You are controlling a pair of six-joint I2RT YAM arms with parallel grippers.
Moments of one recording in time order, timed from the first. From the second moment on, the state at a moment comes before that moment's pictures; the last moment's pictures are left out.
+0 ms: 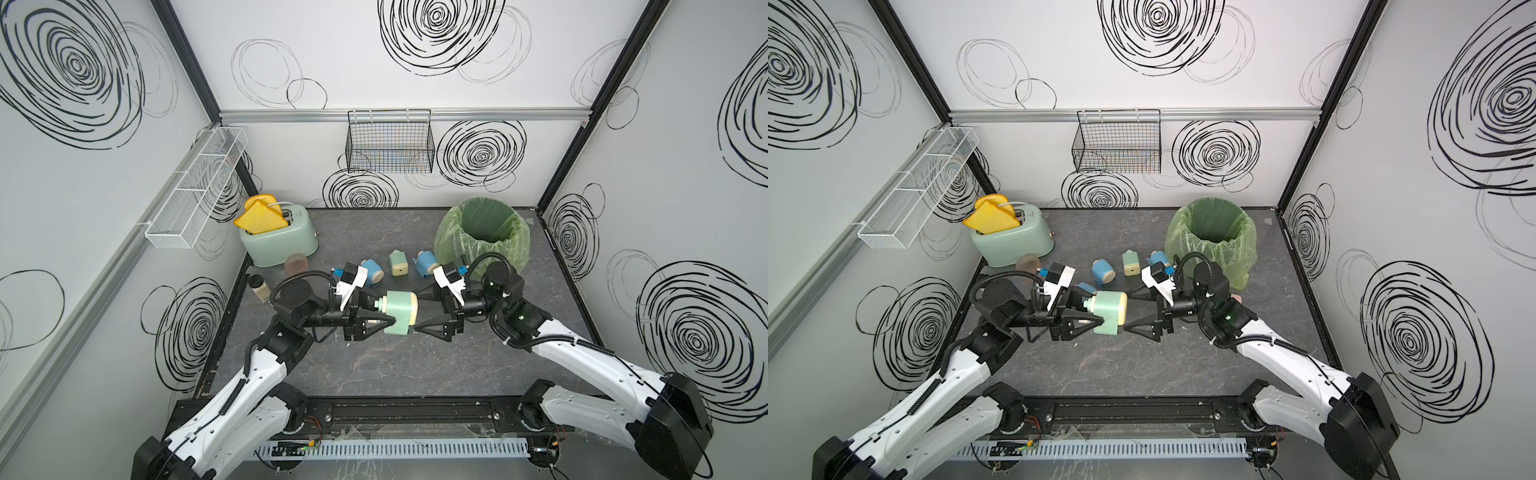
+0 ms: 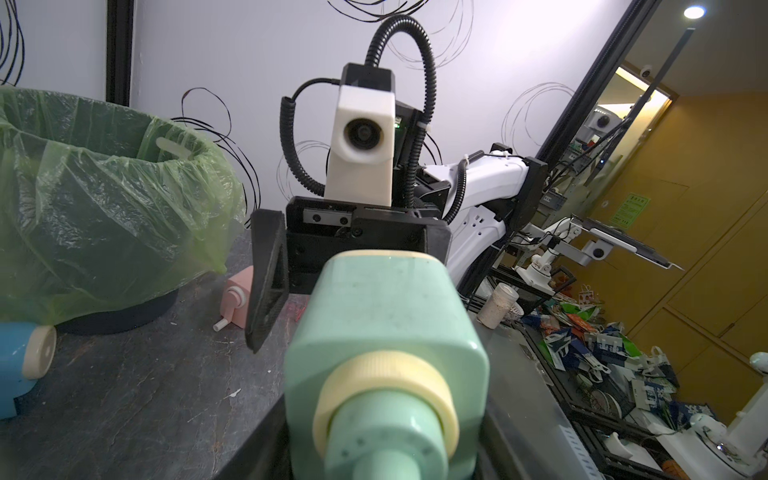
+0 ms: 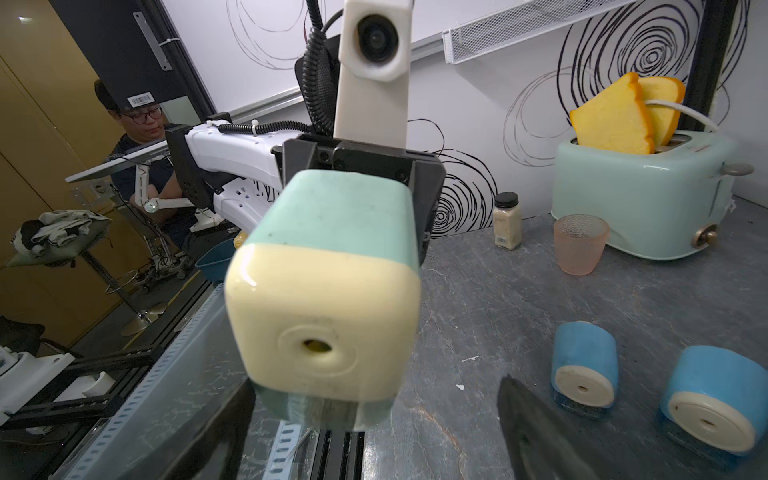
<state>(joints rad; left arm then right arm) -0.43 0.82 0.56 0.34 1.10 -0.48 0.70 1.08 0.70 0.29 -0.99 0.21</state>
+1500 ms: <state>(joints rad) -0.40 0.78 0.55 0.30 0.99 -0.42 0.61 0.99 0.64 0.25 -0.95 0.23</state>
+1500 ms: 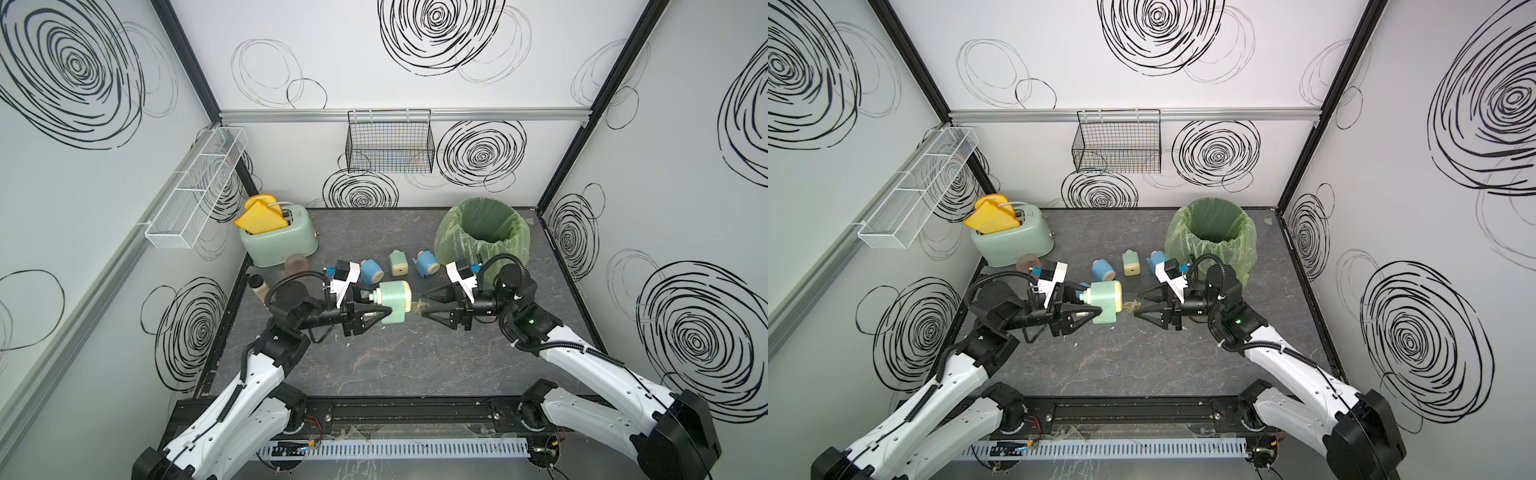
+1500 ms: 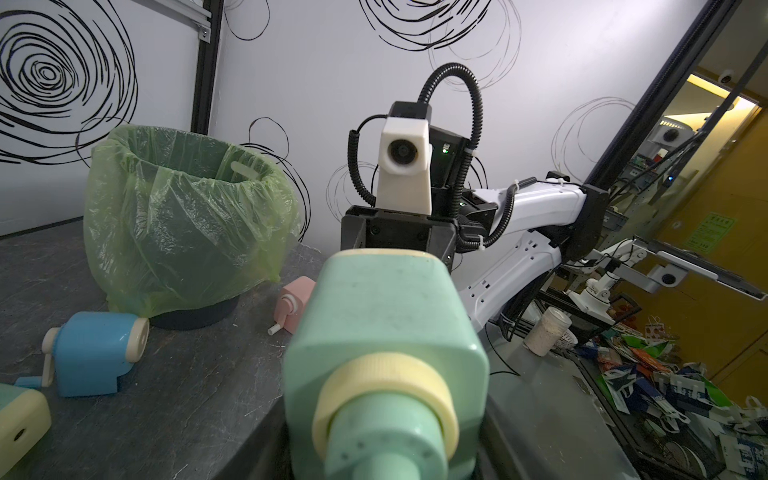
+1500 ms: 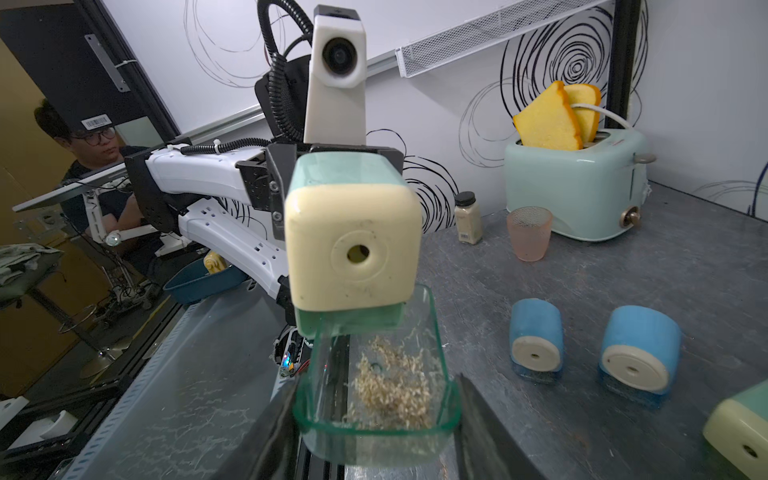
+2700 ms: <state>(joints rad) -0.39 0.78 0.60 0.08 0.66 -0.31 0.49 0.98 0.84 -0.08 -0.62 0.00</state>
